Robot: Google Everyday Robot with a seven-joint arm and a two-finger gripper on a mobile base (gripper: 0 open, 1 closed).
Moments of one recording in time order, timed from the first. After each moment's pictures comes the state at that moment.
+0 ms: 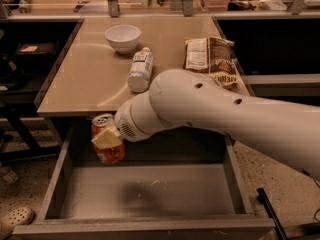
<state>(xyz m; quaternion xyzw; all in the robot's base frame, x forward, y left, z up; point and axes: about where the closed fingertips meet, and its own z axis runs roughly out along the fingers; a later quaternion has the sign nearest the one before) 0.482 0.119 0.810 -0.47 0.79 0.23 0.33</state>
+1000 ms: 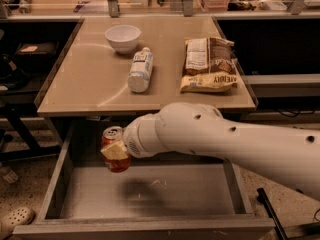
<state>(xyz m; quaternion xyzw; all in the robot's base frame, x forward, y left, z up) 0.484 0.106 0.756 -0.43 0.80 0.22 0.34</state>
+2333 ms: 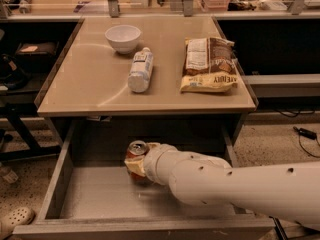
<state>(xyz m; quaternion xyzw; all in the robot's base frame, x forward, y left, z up) 0.493 0.053 0.676 -0.34 0.83 0.16 0.42</state>
